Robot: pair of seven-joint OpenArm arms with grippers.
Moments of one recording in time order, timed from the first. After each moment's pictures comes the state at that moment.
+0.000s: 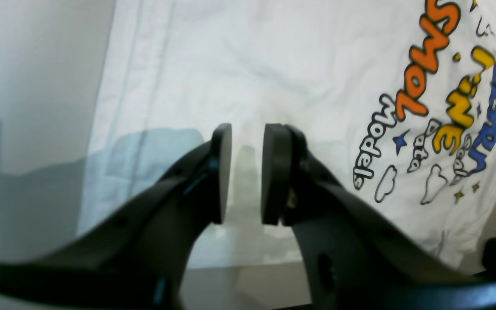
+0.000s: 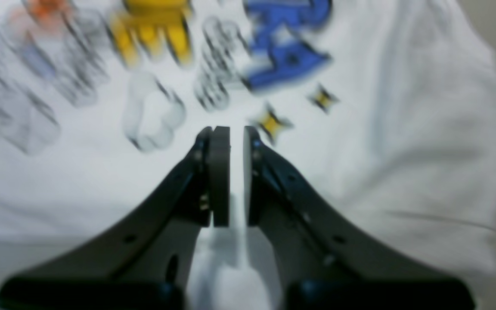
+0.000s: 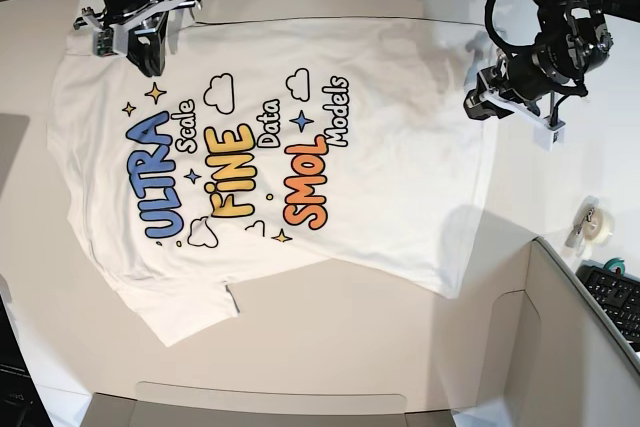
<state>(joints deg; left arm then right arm) 15.4 -14.7 -24.0 110.4 -48.9 5.3 72.7 -45.2 17.0 7.6 118.1 23.6 4.0 -12.0</state>
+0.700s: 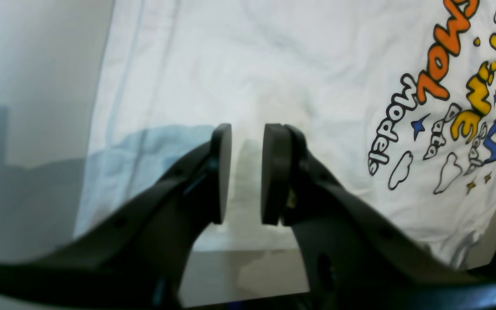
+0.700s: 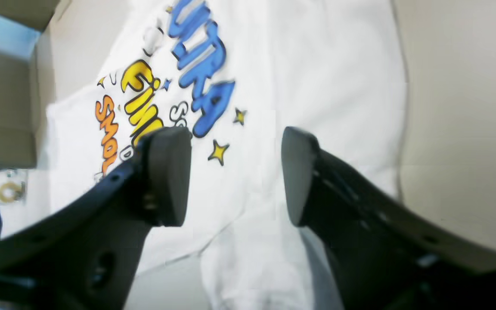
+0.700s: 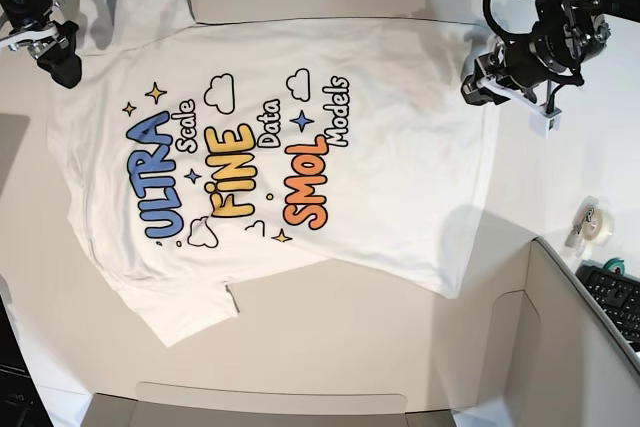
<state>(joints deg) 18.2 -14.6 -23.8 110.4 -48.9 5.1 72.7 -38.9 14.8 48.5 114.5 73.0 10.5 -50.9</state>
